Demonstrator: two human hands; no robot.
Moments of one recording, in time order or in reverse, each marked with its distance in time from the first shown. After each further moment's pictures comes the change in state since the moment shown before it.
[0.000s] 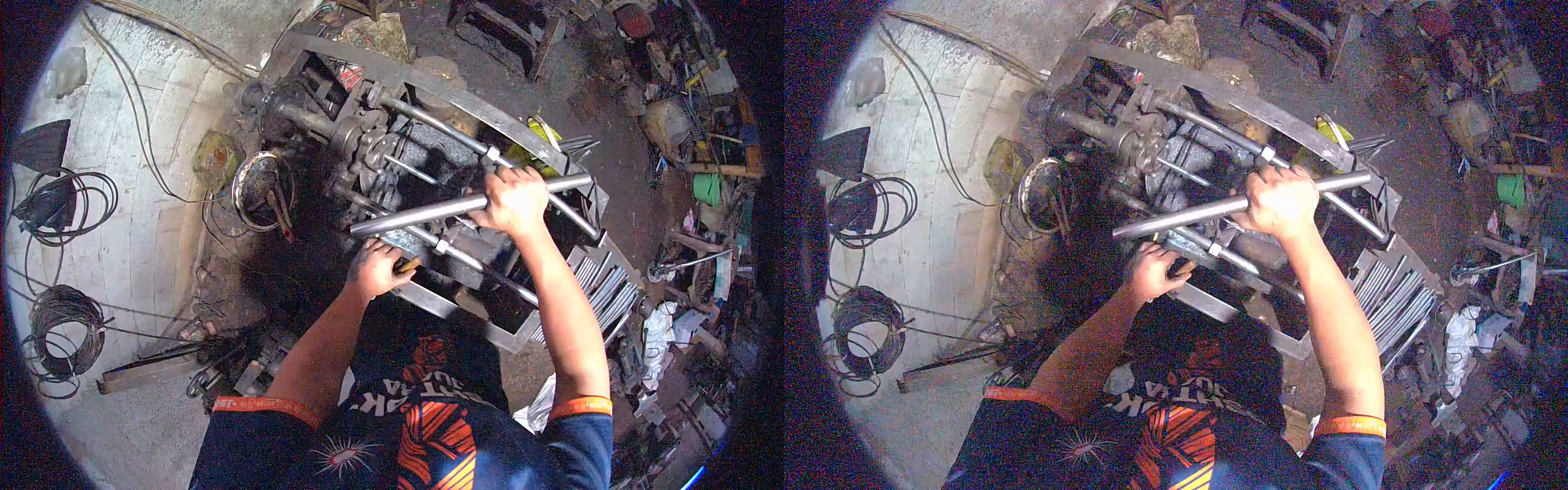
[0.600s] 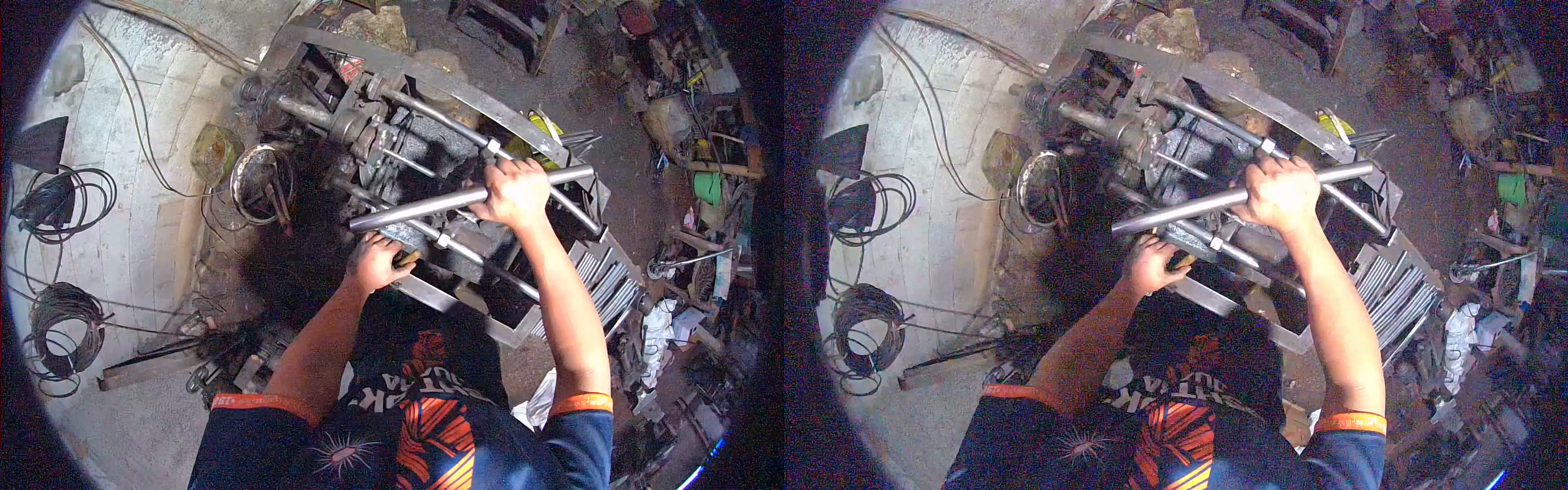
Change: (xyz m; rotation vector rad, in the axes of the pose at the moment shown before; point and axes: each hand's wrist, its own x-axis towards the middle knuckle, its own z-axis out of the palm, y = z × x) left_hand -0.001 -0.005 0.007 0.009 0.073 0.045; right_hand 0.001 0.001 0.004 0.026 0.080 -0.036
